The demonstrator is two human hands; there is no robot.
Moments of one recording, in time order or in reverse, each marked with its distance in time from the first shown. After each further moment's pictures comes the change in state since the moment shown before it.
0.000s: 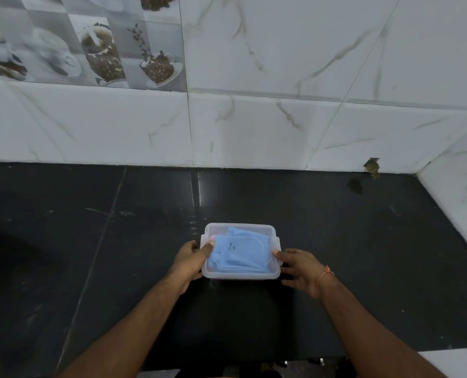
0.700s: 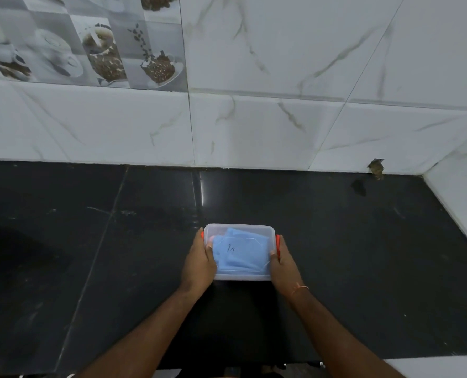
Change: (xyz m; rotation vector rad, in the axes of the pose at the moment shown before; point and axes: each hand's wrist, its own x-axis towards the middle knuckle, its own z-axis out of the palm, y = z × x) left_hand -0.010 -0.016 0.030 0.407 0.210 0.498; right_hand -0.021 0.010 0.056 -0.380 0.144 -0.456
